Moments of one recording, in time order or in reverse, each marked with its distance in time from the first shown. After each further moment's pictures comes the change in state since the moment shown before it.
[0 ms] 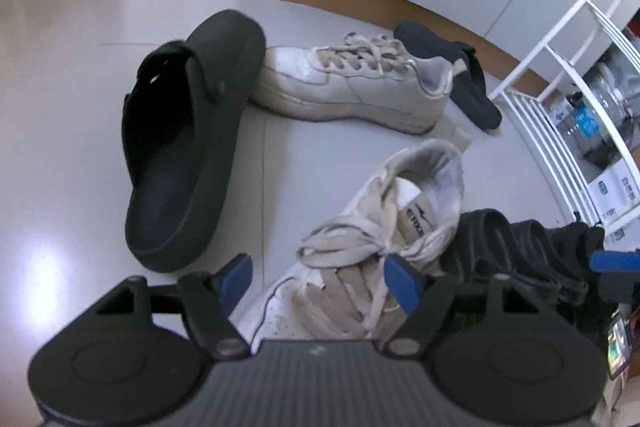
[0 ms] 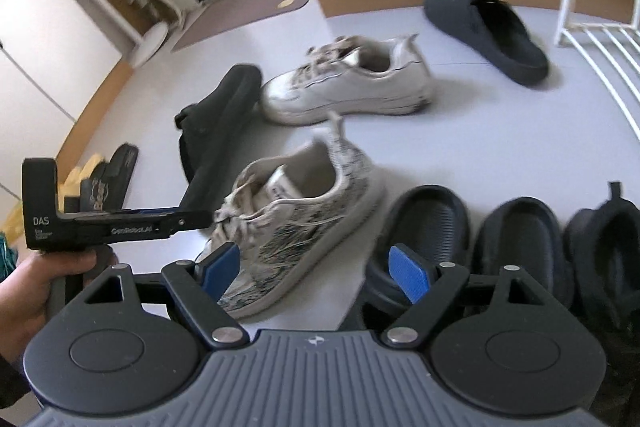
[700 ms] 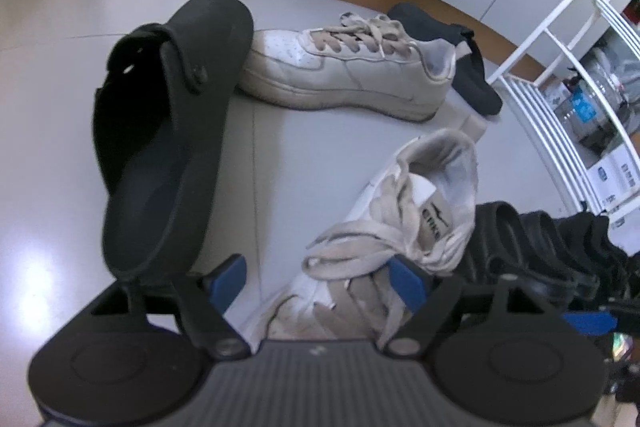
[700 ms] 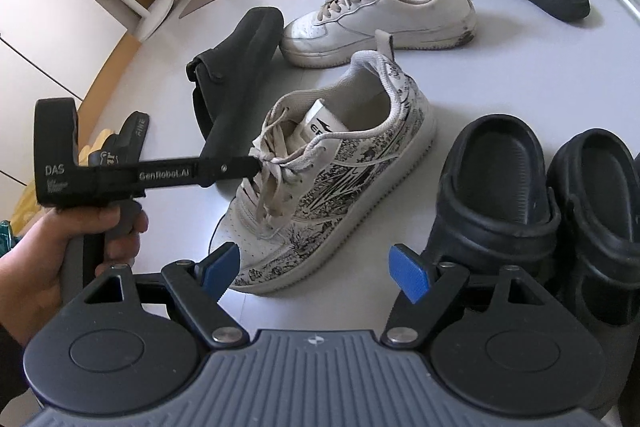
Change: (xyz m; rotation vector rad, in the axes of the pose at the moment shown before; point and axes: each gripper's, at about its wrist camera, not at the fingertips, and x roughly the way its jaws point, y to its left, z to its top) left arm 0.030 -0.001 0.014 0.045 0.040 -0.046; right arm 0.036 0.010 -0.037 0.071 0.081 0.071
